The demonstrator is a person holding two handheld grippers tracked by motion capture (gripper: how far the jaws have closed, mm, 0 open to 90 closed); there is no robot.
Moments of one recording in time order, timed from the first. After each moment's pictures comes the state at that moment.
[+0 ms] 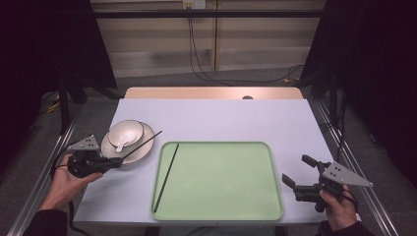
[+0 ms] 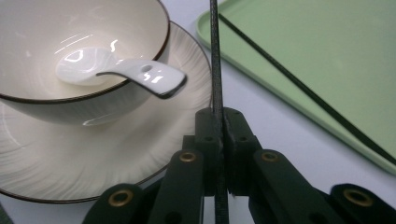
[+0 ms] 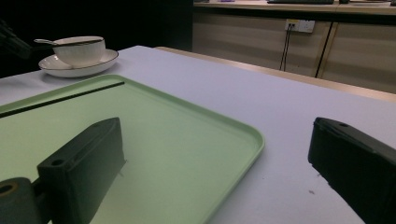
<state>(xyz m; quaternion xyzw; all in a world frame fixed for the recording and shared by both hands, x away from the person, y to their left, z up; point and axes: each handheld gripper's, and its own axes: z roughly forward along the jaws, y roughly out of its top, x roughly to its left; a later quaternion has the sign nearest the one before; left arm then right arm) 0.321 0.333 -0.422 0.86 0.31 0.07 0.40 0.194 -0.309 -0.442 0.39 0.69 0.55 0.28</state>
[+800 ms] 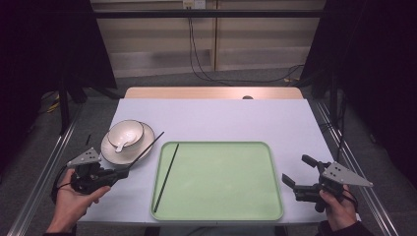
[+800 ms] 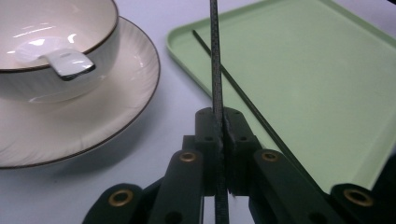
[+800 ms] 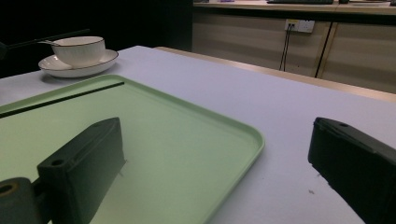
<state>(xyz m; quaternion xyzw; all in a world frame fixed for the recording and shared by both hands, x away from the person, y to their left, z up) 0.267 0.302 -0.415 0.81 0.39 0.09 0.43 0.194 -0.309 -0.442 0.39 0.69 0.55 0.28</state>
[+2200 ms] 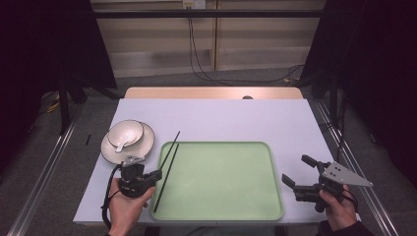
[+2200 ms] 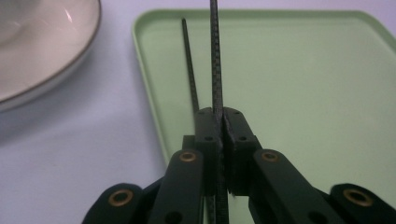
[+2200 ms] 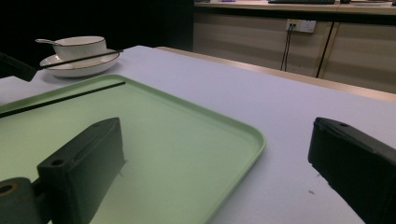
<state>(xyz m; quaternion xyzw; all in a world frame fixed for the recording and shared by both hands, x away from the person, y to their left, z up) 0.253 0.187 -0.432 0.75 0.54 0.10 0.38 0.194 -0.308 -0.442 0.39 0.68 0.55 0.28</state>
